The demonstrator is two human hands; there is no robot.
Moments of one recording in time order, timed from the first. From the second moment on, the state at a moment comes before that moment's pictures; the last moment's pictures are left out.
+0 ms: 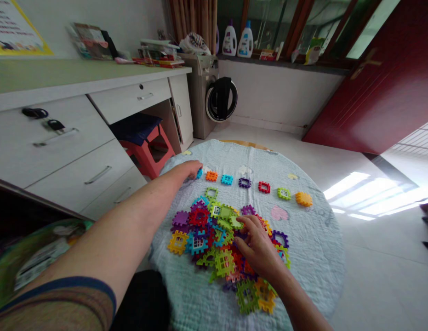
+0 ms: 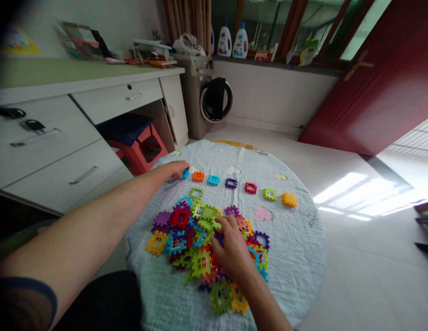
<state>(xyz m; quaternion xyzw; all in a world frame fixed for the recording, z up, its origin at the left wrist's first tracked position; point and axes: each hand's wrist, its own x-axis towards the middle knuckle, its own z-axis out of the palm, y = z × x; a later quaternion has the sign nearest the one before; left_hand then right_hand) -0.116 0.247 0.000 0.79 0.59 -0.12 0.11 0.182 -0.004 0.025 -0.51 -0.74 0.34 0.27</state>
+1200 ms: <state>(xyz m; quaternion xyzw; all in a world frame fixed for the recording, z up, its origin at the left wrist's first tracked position) -0.073 0.059 0.019 0.71 0.62 0.18 0.28 0.187 -0.004 0.023 -0.49 -0.79 0.31 0.21</state>
